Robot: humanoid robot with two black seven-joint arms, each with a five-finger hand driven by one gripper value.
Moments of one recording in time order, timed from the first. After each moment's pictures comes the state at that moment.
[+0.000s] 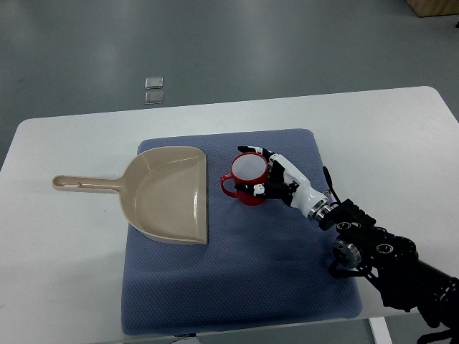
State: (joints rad) left arm -0.01 0.00 -0.06 -0.15 0.08 -0.04 0.09; right arm 0.54 0.00 0.66 0.64 -0.78 0.22 0.61
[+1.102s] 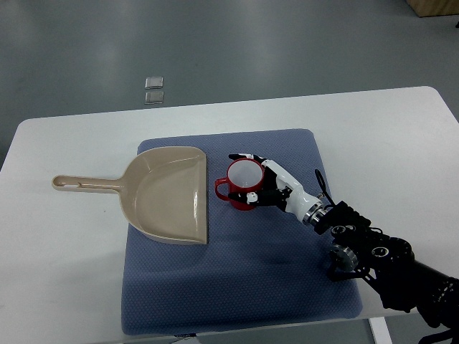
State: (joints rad) left arm -0.01 0.00 -0.06 -0.15 0.08 -0.04 0.09; right arm 0.55 0.00 0.60 0.65 -0.79 0.21 0.61
